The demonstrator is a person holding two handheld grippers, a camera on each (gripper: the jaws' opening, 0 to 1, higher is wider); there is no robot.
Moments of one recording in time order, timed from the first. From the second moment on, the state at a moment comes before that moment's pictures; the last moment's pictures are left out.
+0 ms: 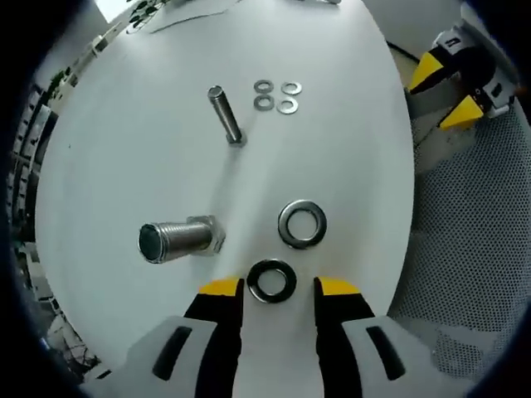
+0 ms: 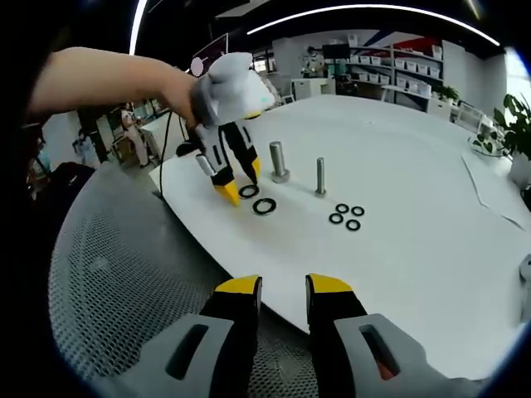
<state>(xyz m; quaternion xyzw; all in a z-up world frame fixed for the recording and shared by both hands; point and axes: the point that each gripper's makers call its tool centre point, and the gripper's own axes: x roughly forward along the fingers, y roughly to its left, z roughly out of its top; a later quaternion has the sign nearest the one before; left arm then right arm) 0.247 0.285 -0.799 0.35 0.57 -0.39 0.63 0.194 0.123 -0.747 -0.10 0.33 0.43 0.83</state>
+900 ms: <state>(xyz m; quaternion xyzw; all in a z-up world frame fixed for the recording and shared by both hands) 0.249 0.288 -0.796 0.36 0.57 -0.38 0.63 0.194 0.124 -0.747 -0.10 0.33 0.44 0.83</state>
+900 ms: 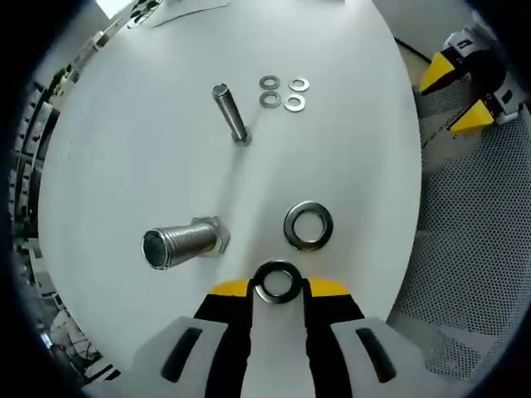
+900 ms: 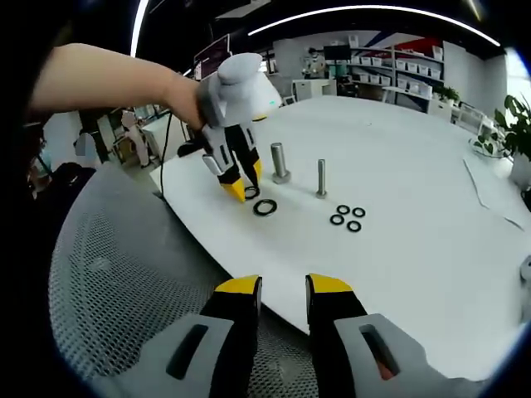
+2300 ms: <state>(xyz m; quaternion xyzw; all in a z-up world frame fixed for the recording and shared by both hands) 0.268 0.284 -0.730 0.33 0.49 -0.33 0.74 0.195 0.125 -0.745 -0.10 0.33 0.44 0.83</state>
